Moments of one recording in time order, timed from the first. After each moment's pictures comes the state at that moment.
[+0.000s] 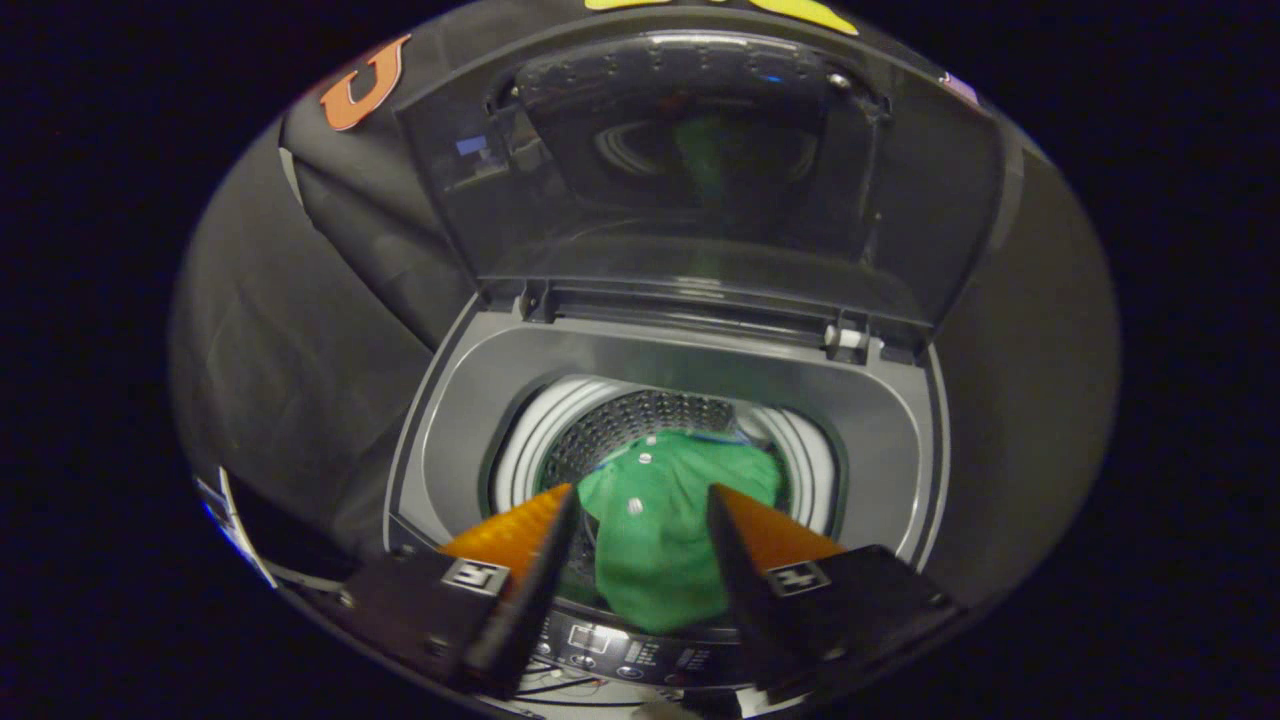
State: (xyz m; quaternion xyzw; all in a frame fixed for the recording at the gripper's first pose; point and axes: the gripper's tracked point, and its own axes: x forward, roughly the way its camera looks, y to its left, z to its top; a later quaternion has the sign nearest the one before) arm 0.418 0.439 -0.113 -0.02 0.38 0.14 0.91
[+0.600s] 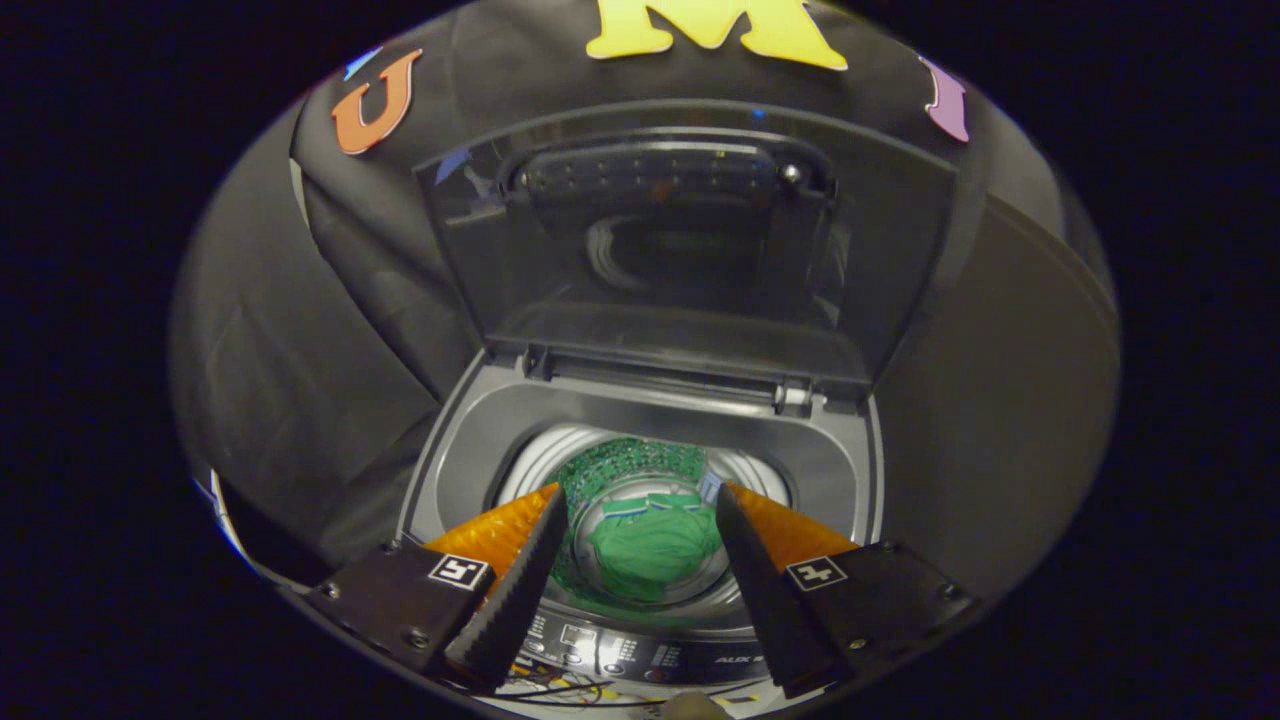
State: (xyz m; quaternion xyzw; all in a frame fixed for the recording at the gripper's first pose) arm 0.417 0.428 -0.054 -0.01 0.31 0.13 0.94
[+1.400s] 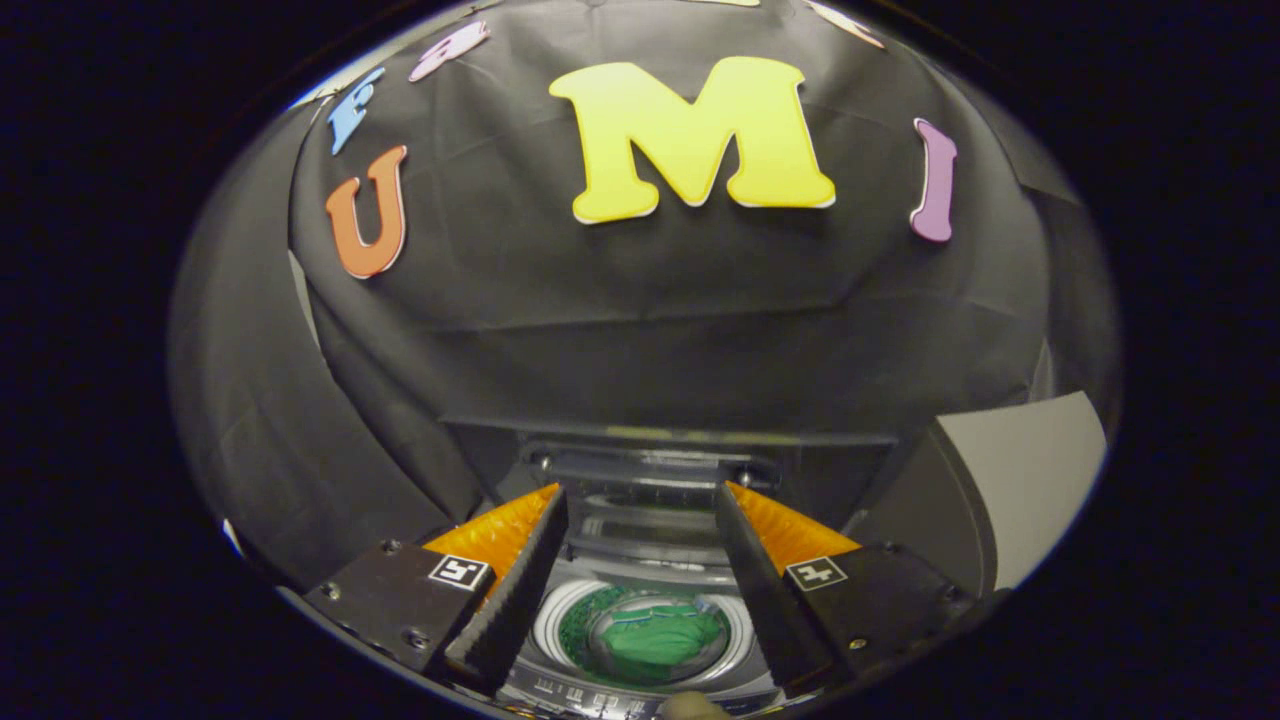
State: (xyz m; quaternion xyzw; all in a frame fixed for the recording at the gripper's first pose) arm 0.465 0.429 0.131 0.03 0.16 0.12 0.98
